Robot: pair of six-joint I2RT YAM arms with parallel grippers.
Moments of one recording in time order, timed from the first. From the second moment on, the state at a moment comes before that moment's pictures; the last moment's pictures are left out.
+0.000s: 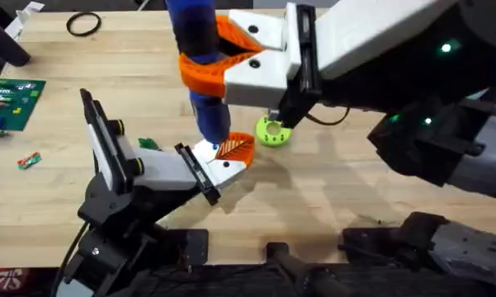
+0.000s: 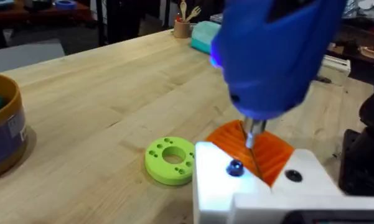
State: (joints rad) left arm -0.45 0.01 0.01 -0.06 0.52 -0.11; right arm 0.76 1.19 0.73 0.74 -0.70 0.18
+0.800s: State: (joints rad) left arm -0.45 0.01 0.01 -0.06 0.52 -0.11; right arm 0.77 1.23 0.73 0.76 -0.66 0.18
